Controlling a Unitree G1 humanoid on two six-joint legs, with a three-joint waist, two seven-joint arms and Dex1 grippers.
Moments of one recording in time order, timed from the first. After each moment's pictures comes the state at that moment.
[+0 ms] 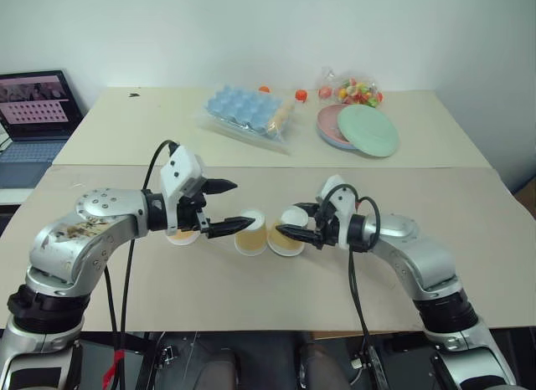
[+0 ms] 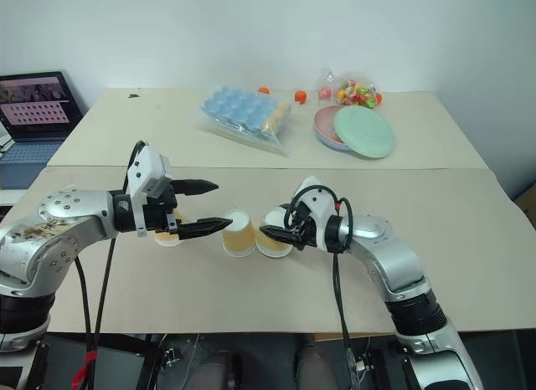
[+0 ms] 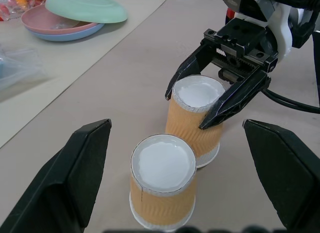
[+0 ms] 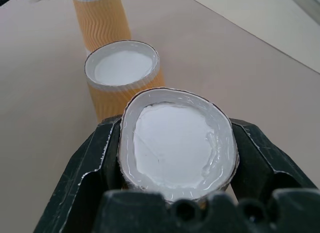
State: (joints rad) left arm -0.50 0.80 0.02 -0.42 -0.65 0.81 -0.85; right arm -0.49 -0.48 0.19 -0.22 0.37 0.65 0.78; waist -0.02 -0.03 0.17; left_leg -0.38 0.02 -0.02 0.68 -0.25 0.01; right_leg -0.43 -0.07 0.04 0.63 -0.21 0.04
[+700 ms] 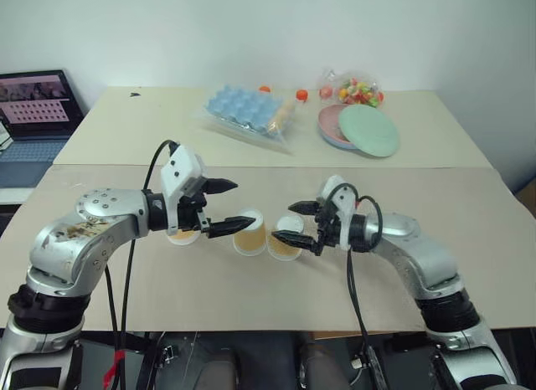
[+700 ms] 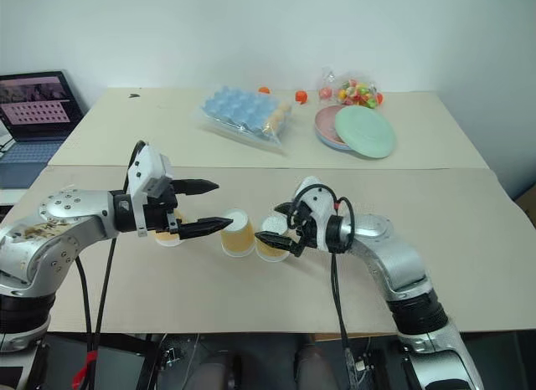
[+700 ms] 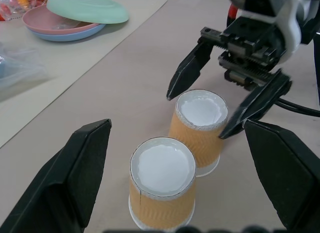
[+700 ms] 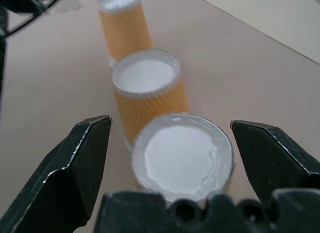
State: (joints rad) left arm -0.50 0.79 0.02 -0.41 -0.65 0.81 -0.85; right arm -0.50 -0.52 0.11 -0.33 0.52 0.78 0.84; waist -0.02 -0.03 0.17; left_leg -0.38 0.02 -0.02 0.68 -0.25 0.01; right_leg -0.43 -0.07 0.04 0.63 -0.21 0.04
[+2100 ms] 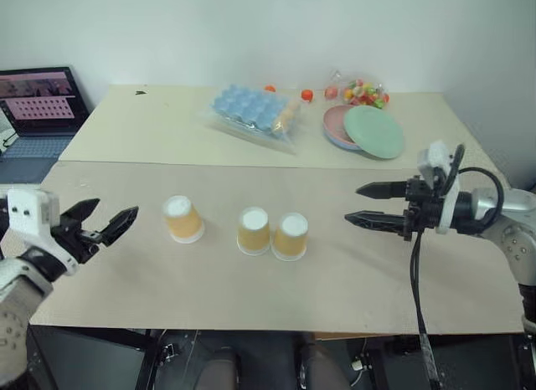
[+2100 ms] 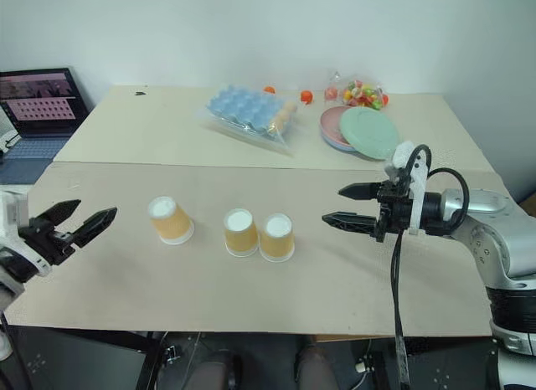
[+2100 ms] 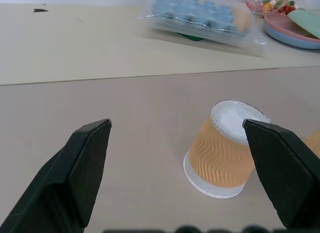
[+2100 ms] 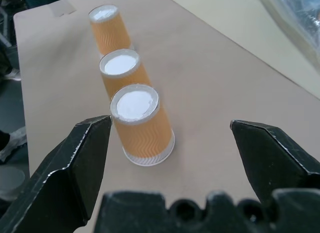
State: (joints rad) left arm 0.09 0.56 0.72 -0.50 -0.64 0.74 -0.53; right arm -0.44 -0.90 -0.18 -0.28 0.75 0.85 1.00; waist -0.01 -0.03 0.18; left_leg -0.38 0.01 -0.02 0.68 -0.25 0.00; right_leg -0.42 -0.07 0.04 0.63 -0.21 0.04
